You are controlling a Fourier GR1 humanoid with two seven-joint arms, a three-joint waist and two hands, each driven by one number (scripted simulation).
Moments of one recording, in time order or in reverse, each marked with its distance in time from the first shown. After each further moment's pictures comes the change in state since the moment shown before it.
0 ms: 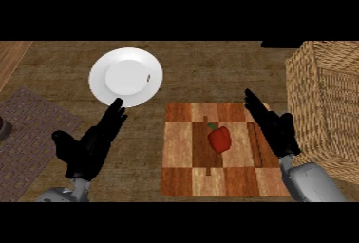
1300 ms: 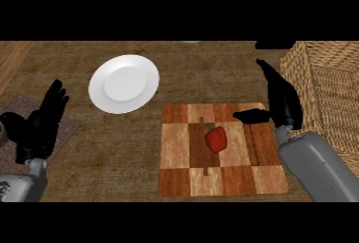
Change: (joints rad) left arm -0.055 0.140 0.240 0.141 -0.093 0.060 -0.078; right arm -0.234 -0.075 0.072 0.009 0.698 -0.306 0.417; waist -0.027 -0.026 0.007
